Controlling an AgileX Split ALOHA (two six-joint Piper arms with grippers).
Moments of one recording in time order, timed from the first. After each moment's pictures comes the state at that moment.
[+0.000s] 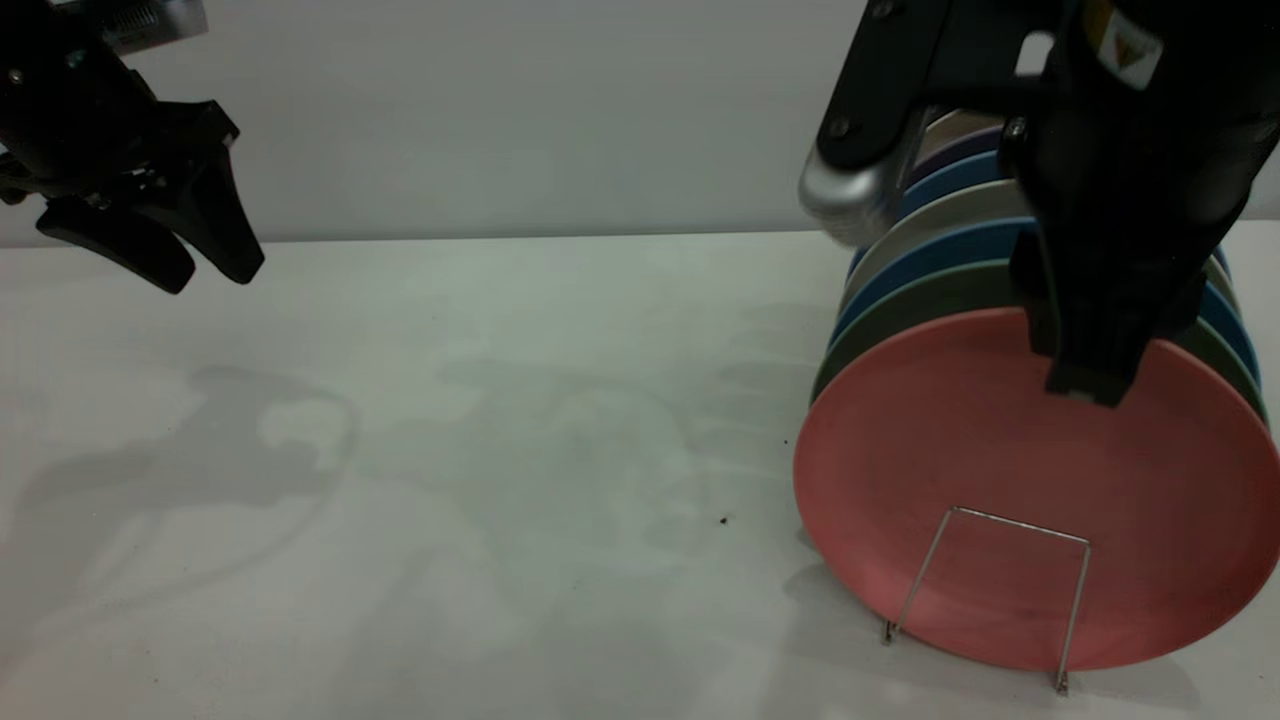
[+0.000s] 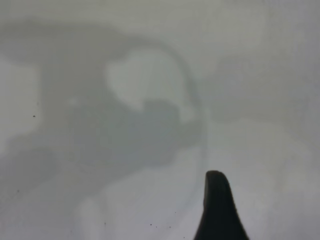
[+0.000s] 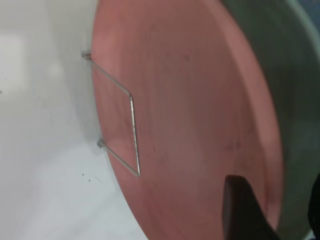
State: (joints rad) left arm 0.03 2.02 -1.40 -0.41 0.73 0.45; right arm 0.73 1.60 -0.96 -0.56 0.74 -0.04
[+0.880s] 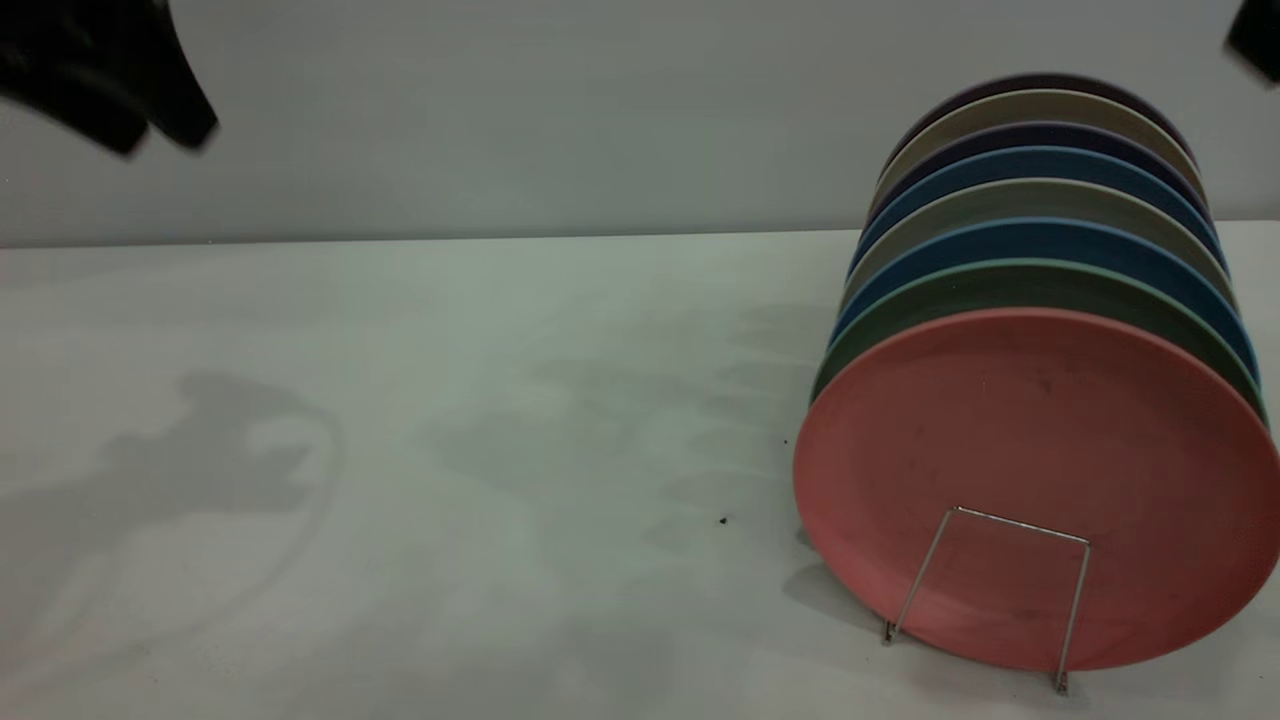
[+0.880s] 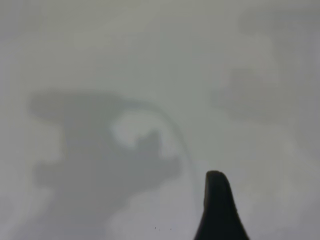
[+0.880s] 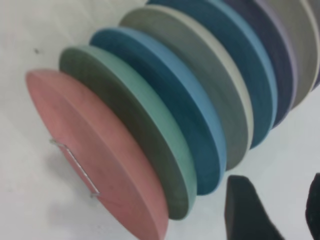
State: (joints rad) left arm 0.03 1.80 -1.40 -0.41 0.78 0.52; right arm 0.55 1.20 -0.96 -0.37 0.77 0.06
